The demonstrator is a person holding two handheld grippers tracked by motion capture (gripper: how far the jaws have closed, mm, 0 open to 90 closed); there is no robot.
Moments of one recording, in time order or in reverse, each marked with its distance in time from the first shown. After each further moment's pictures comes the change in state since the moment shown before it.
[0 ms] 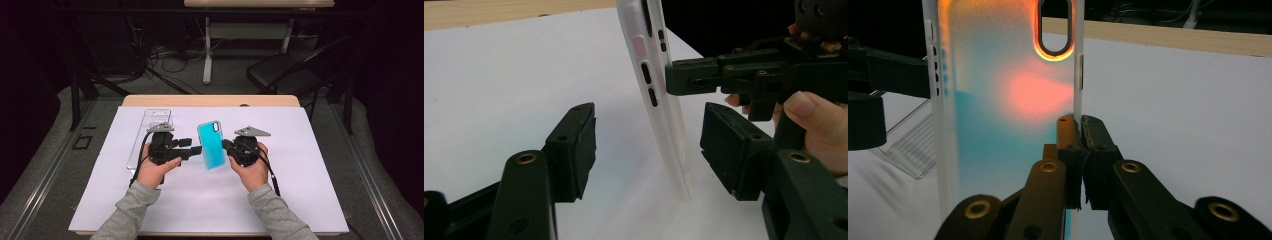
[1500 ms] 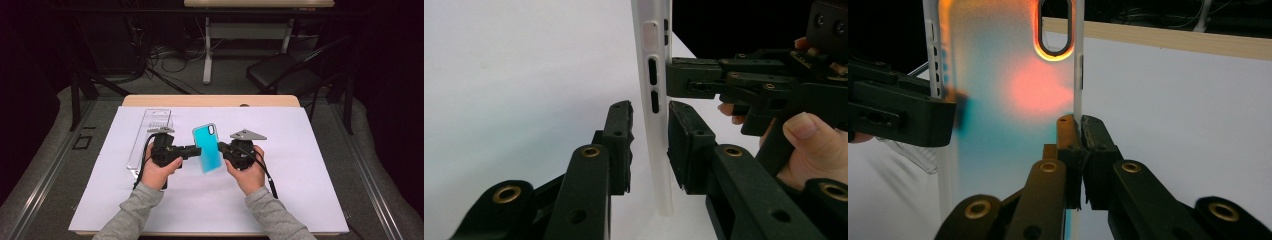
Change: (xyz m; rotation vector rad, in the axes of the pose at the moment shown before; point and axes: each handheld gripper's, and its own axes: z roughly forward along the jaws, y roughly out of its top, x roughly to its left) left arm 0.002 -0.009 0.006 0.028 -0.051 -0.158; right arm 0.012 -0.005 0.001 -0.011 0.023 -0.028
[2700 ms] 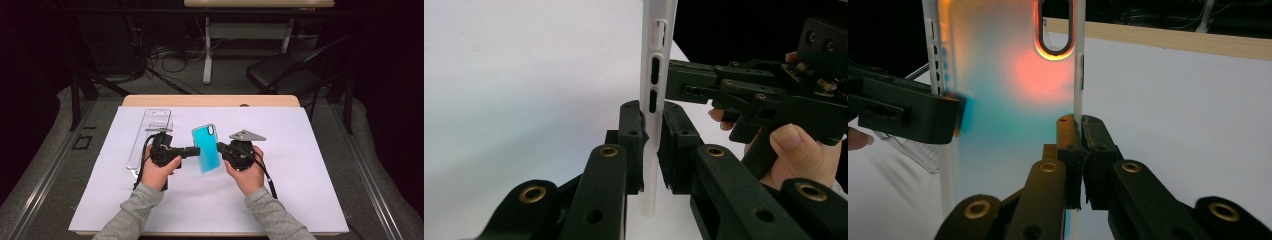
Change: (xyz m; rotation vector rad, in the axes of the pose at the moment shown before) left arm 0.002 -0.001 -0.002 0.005 -0.027 -0.085; right arm 0.002 -0.001 0.001 -0.005 0.005 -0.001
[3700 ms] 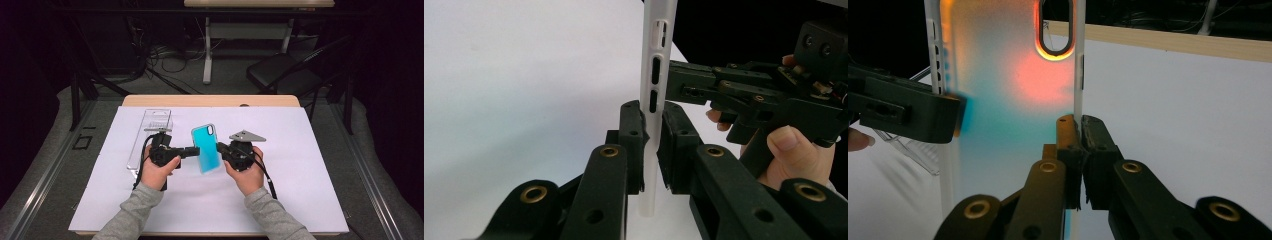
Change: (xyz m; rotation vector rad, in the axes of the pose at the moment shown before) left arm 0.001 0.000 -0.001 -0.001 -0.007 -0.007; right arm 0.000 -0.001 0.000 -0.008 0.007 -0.003
